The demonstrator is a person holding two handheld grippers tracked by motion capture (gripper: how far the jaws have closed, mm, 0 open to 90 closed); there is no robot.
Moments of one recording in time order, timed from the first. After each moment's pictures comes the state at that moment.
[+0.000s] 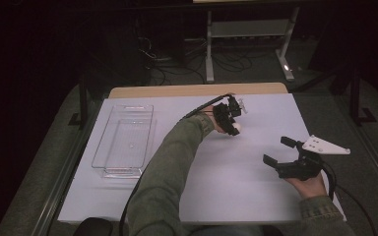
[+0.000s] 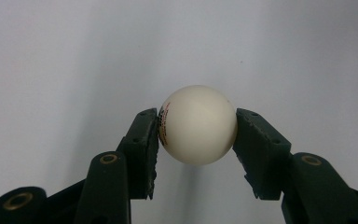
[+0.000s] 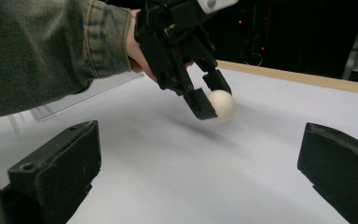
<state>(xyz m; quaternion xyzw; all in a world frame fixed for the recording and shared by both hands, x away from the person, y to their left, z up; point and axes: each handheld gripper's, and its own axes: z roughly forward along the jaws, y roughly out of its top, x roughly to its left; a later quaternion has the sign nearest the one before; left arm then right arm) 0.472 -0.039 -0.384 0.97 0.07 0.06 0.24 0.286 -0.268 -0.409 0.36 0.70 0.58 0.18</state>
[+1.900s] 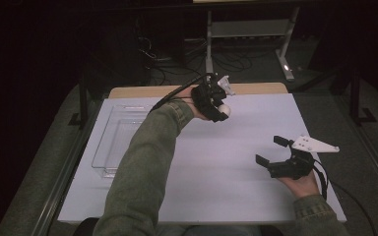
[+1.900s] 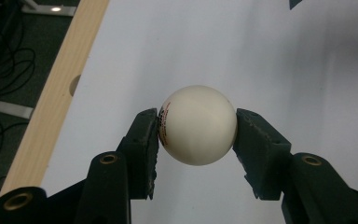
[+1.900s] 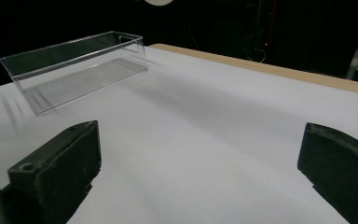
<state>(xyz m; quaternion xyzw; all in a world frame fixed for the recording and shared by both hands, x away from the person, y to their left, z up) 0.414 0.022 -0.260 0.95 0.07 0.14 0.28 0.290 -0.248 -0.407 0.35 0.72 0.57 0.19</state>
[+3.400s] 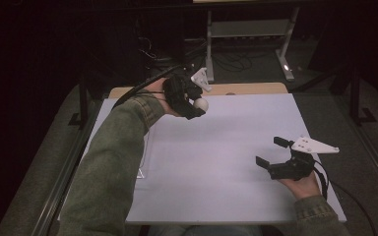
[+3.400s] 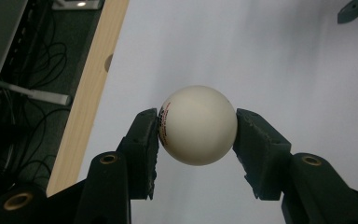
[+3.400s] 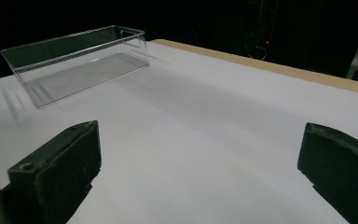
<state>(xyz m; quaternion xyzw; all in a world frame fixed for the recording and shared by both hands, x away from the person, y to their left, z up) 0.376 0.079 -0.208 0.95 0.05 0.18 0.24 0.288 -0.248 -0.407 0.35 0.73 0.56 0.19</state>
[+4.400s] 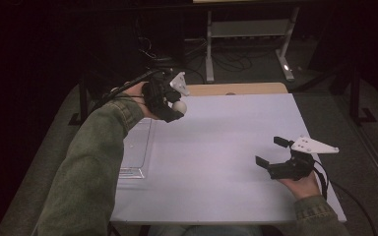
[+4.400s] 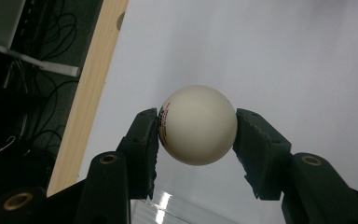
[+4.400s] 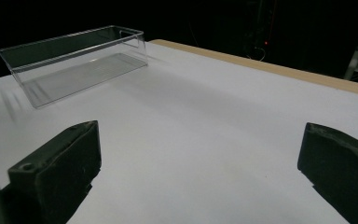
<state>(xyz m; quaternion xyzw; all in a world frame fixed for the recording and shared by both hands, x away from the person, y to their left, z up) 0.374 0.120 -0.213 0.96 0.07 0.20 0.20 0.288 -0.247 -0.407 0.35 0.73 0.56 0.19</state>
